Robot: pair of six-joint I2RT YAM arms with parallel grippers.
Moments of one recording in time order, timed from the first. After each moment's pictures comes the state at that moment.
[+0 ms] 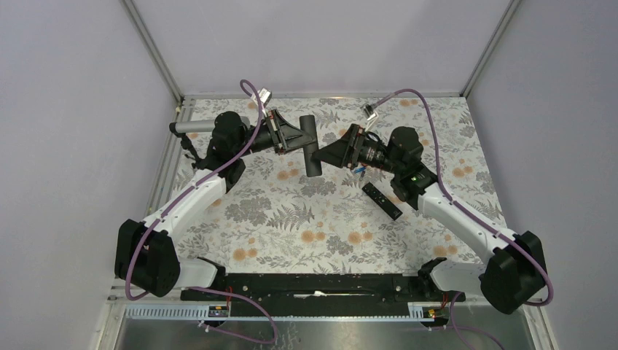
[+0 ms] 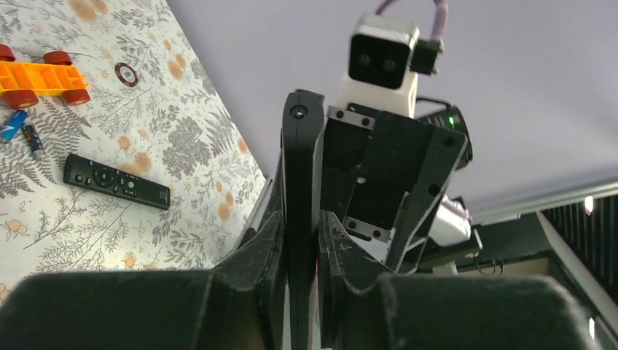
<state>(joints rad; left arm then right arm) -0.39 1.32 0.99 0.39 0.81 -1.19 0.56 1.21 0.89 0.34 -0.59 0.97</state>
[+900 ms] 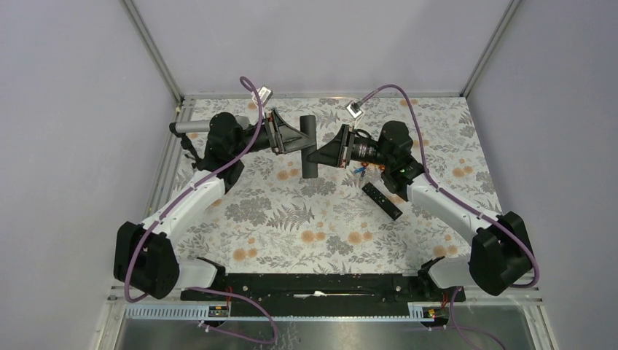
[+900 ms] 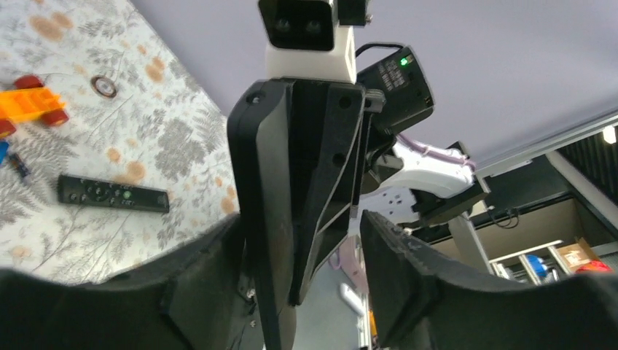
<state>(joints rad) -0.39 1.32 0.99 0.51 0.94 -1.13 0.56 1.36 0.95 0.48 -0.80 1.00</state>
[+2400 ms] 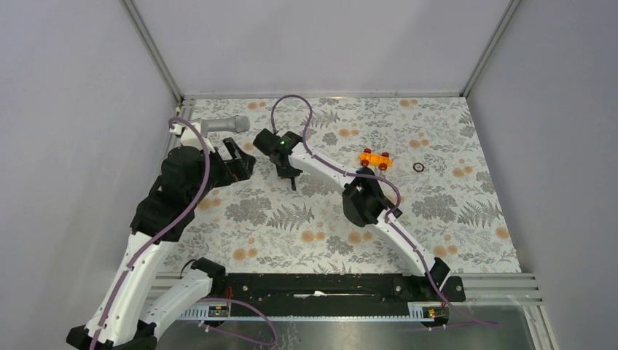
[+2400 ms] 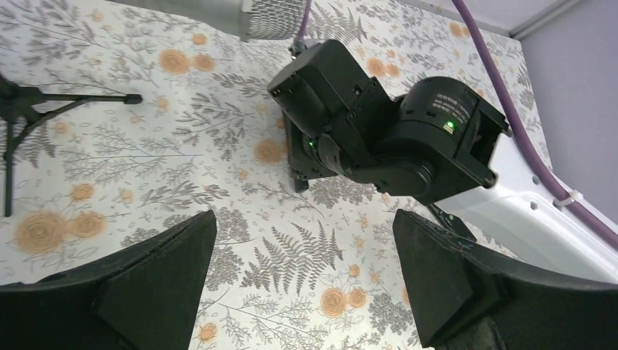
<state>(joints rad) -0.39 0.79 1.09 -0.70 -0.08 -0.51 0.90 2.65 2.55 -1.16 0.38 0.69</state>
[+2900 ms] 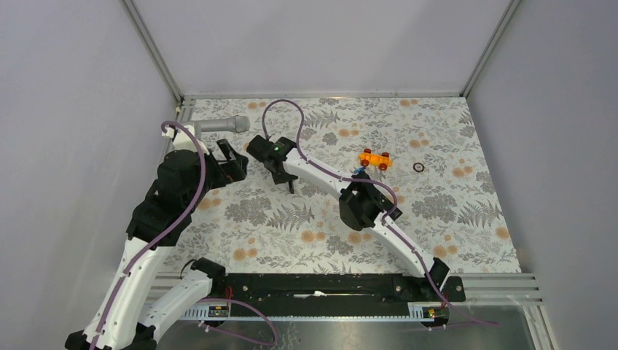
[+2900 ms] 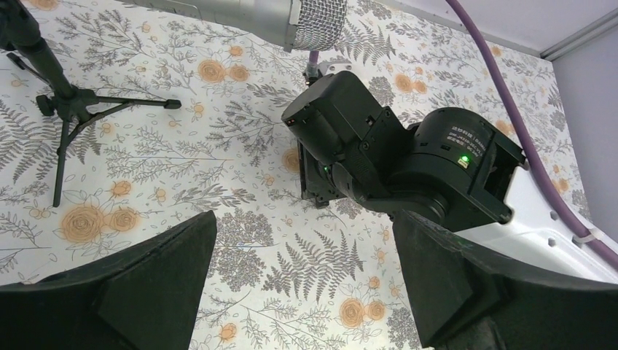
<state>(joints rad) -0.39 0.75 1.10 -0.74 -0.19 -0.50 0.95 2.68 2.59 -1.19 0.43 0.65</state>
